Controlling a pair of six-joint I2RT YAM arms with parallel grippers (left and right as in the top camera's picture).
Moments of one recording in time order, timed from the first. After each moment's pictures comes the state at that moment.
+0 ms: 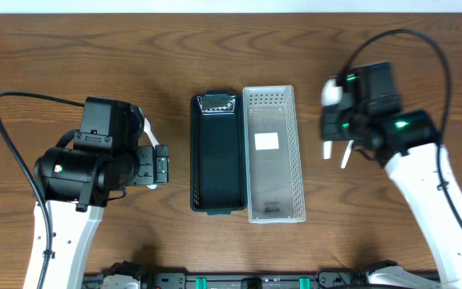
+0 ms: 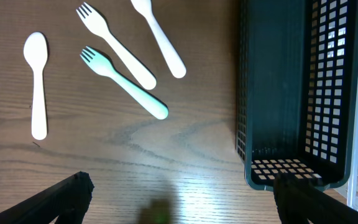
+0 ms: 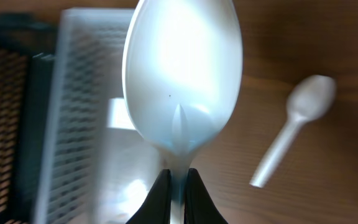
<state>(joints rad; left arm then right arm) -0.16 1.15 1.28 -1.33 -0.01 -0.17 0.30 1.38 1.26 -0.90 -0.04 0.25</state>
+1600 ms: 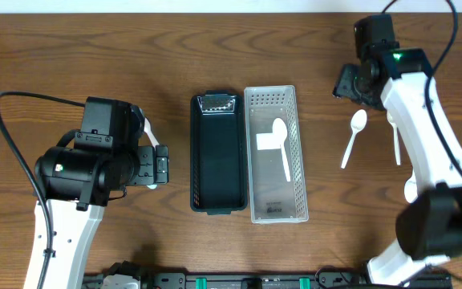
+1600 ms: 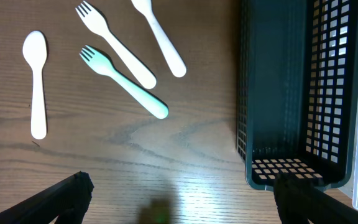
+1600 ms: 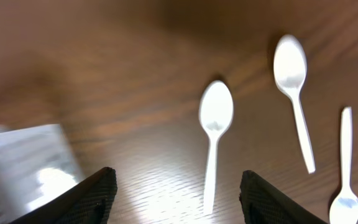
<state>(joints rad) -0.16 1.15 1.27 -1.33 -0.01 -0.17 0.09 1.85 1.61 -1.06 0.17 0.49</state>
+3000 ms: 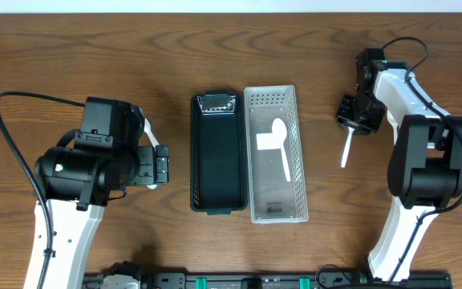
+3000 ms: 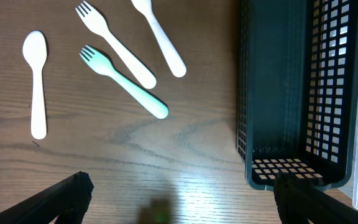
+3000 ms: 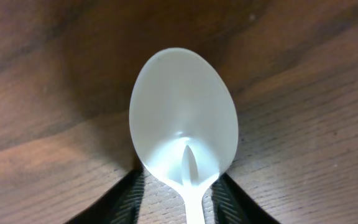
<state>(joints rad) -0.16 1.15 1.27 -1.33 -0.01 -0.17 -0.03 2.16 1.55 -0.99 0.00 0.45</state>
